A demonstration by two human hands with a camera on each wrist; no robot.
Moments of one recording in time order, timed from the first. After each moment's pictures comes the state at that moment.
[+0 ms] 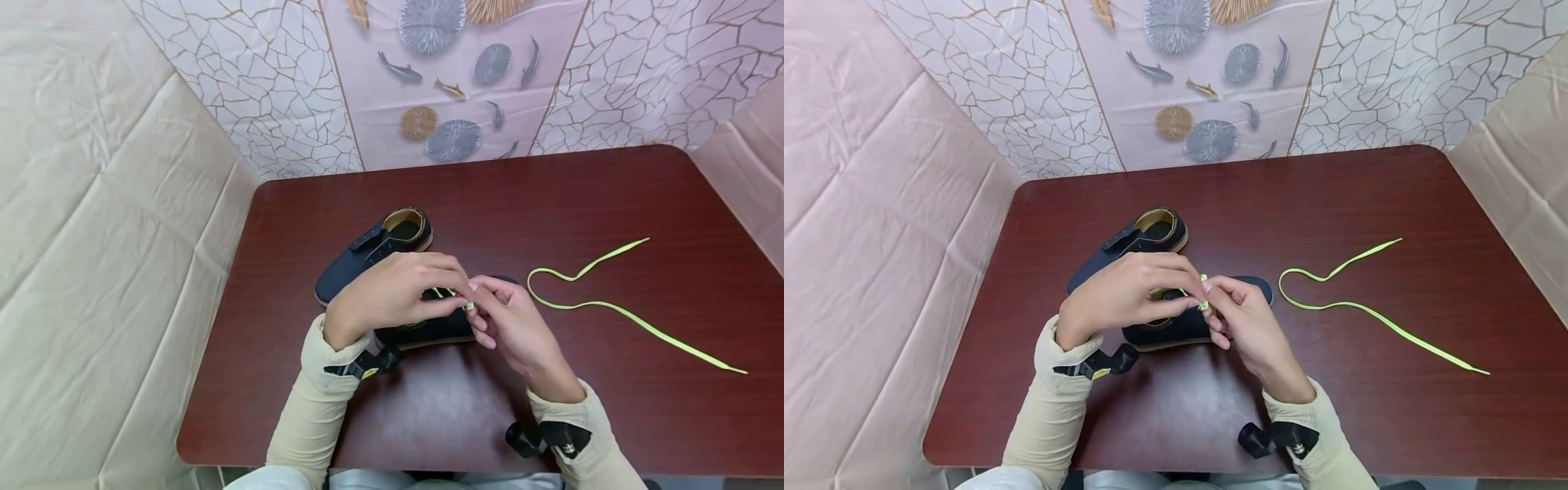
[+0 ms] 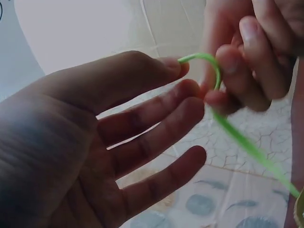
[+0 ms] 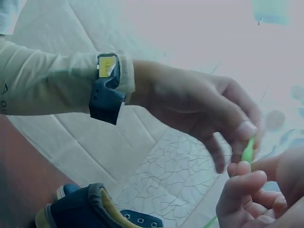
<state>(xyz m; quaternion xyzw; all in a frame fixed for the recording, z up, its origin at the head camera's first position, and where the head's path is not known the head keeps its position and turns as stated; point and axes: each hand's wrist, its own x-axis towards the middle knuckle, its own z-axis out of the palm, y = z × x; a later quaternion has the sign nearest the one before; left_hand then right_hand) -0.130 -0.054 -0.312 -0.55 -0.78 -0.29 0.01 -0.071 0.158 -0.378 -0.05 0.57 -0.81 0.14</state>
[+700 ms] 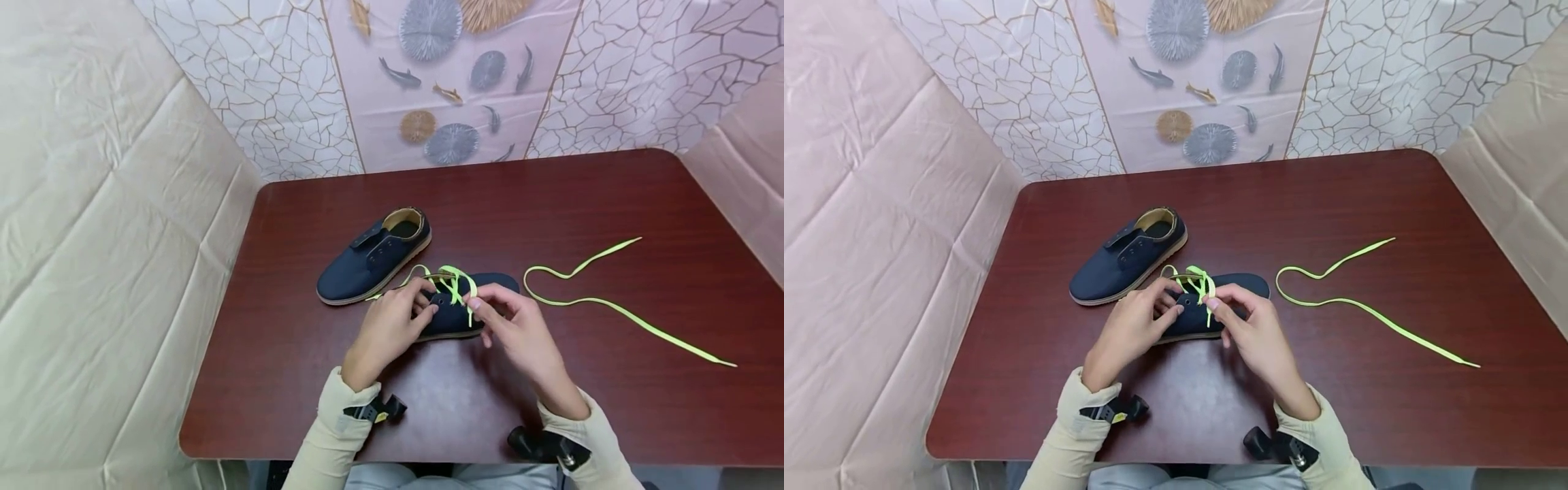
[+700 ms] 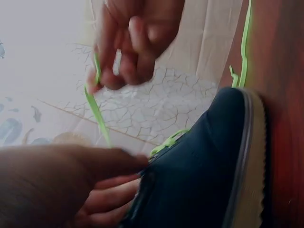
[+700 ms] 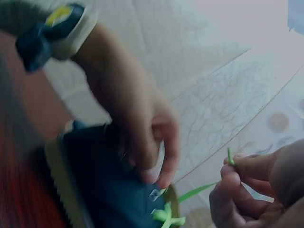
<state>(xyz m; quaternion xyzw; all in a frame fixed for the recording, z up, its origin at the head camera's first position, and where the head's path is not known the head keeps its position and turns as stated) -0.087 -0.047 -0.409 -0.23 -0.92 -0.31 0.00 -0.048 0.168 -0.388 -0.08 0.76 -0.65 0.00</state>
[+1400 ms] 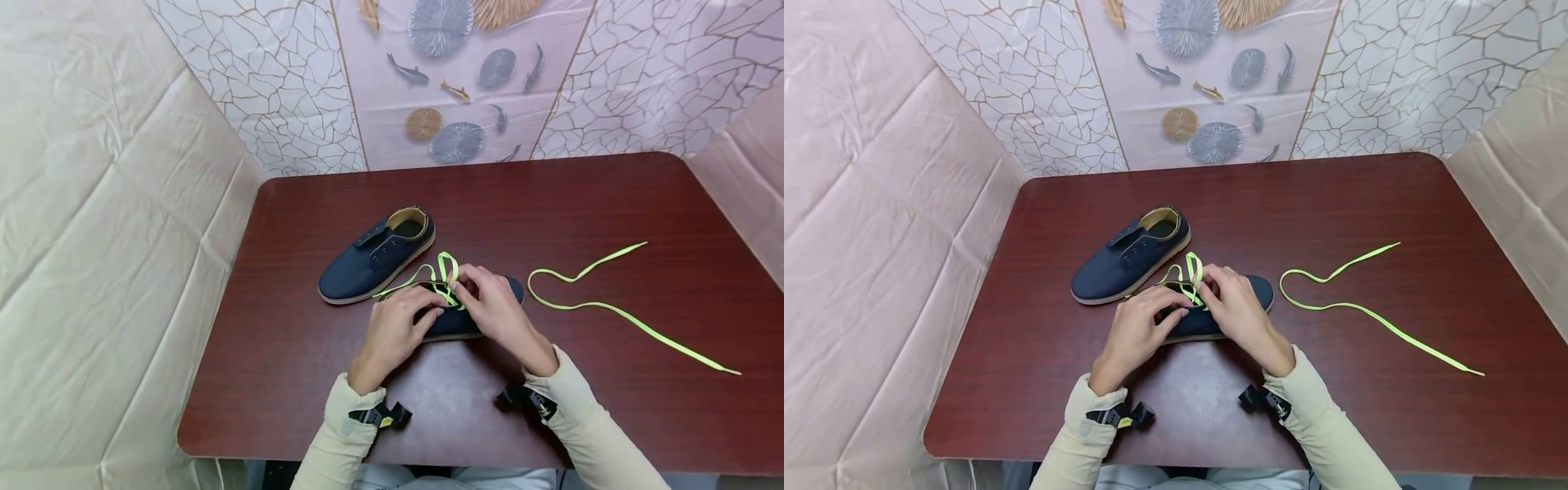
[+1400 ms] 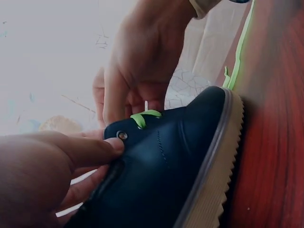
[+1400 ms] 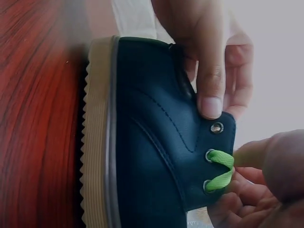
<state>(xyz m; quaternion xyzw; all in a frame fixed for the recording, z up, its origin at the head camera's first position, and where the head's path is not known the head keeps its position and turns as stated) -0.086 -0.051 -0.429 -0.28 -0.89 -0.33 0.16 -0.107 0.150 -0.414 -0.17 0.90 -0.40 -0.07</state>
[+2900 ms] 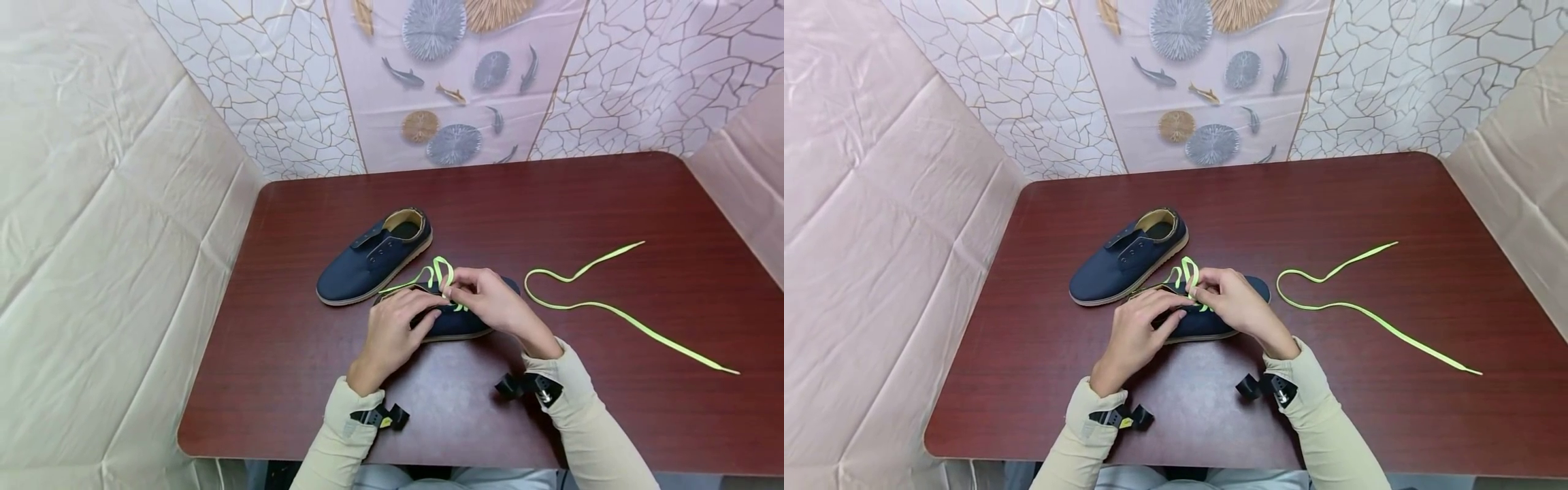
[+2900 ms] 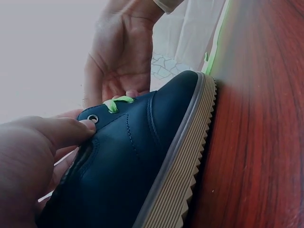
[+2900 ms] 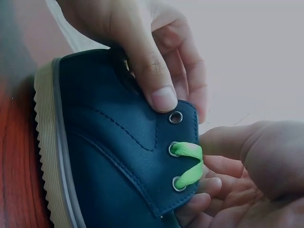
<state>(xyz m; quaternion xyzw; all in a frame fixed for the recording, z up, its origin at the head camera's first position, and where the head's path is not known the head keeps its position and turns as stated) -0.085 -0.049 -0.445 -0.30 -0.87 -0.31 0.22 -0.123 0.167 -0.411 -0.20 0.83 -0.51 0.12</state>
